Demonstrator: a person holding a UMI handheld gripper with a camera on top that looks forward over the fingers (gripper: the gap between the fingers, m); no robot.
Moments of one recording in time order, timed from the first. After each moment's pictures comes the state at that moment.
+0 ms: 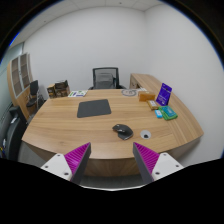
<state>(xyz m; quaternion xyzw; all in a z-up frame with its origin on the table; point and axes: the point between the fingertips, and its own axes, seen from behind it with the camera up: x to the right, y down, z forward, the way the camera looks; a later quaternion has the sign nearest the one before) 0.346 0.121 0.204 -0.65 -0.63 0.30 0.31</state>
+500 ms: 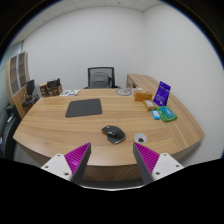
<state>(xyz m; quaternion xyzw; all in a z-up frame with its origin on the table) 0.299 0.175 0.154 -0.64 -0.62 0.30 0.33</state>
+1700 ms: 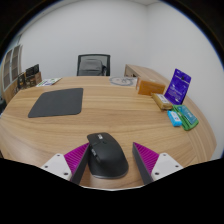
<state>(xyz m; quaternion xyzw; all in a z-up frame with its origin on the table) 0.083 0.232 -0.014 -0.65 -0.63 0.26 0.34</state>
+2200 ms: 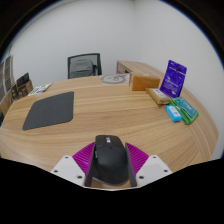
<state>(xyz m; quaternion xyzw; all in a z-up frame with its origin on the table) 0.063 0.244 -0.020 -0.69 -0.59 0.26 0.32</state>
